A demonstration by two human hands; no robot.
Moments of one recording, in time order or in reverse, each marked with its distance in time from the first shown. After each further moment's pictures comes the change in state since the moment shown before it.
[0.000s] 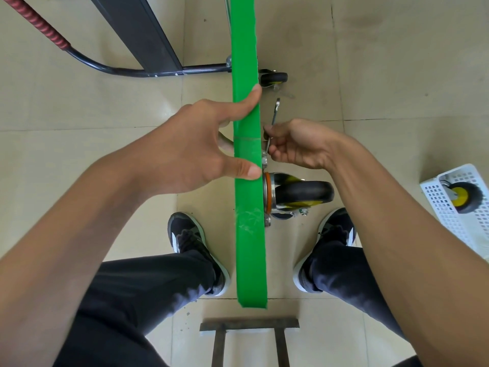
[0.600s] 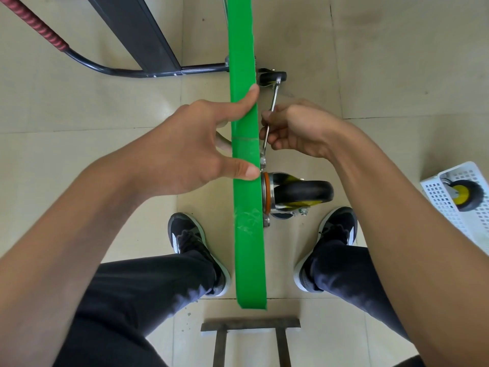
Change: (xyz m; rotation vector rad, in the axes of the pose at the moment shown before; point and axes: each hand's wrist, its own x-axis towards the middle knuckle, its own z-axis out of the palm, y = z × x) left_hand 0.000 0.002 0.000 -0.004 -0.009 -0.004; right_hand -0.011 -0.019 0.010 -0.262 0.086 -0.168
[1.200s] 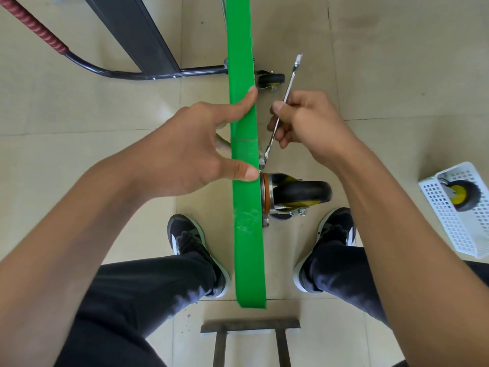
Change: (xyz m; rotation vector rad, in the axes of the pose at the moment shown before) left_hand -0.001 0.001 0.001 0.019 0.015 -0.013; right_hand -0.032 -0.002 0.007 -0.181 0.294 -0.280
